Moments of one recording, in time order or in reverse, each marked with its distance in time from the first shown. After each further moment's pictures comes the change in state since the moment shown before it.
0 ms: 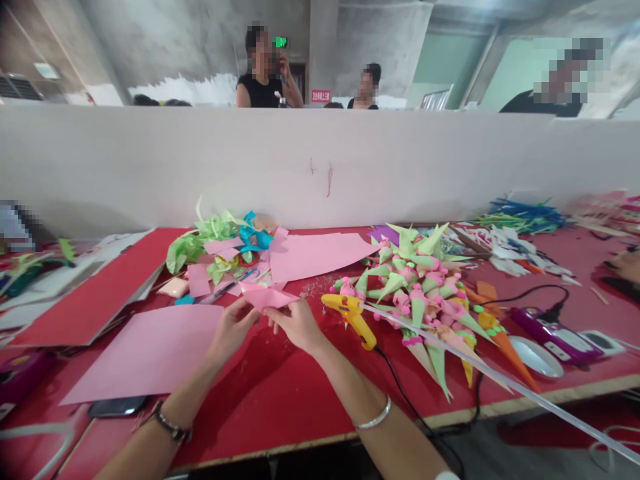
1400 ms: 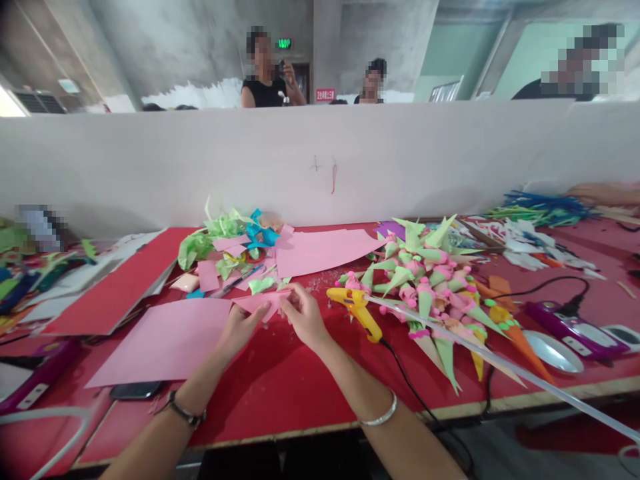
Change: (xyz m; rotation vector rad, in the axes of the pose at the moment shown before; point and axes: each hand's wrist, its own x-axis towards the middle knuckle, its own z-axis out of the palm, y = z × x) left_hand -0.008 -0.012 -0.002 0.136 -0.044 0.025; right_hand -0.006 0.022 0.003 0.086 0.145 -0.103
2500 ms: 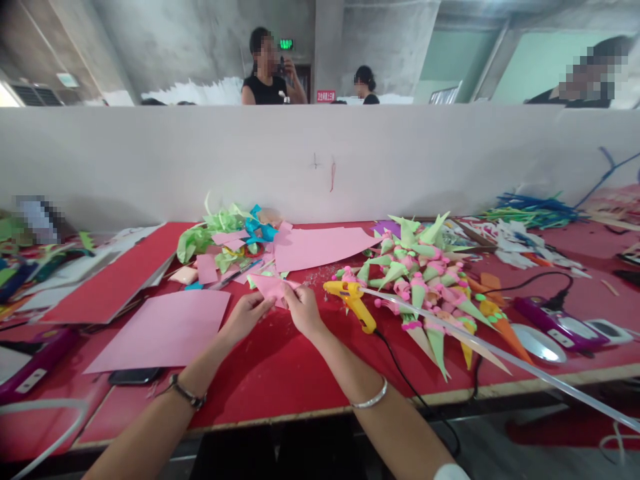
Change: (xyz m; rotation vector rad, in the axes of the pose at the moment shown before) left_hand 0.004 -0.004 0.004 0.089 -0.132 -0.002; right_hand 0.002 0.005 -0.001 -0.118 0.071 -0.009
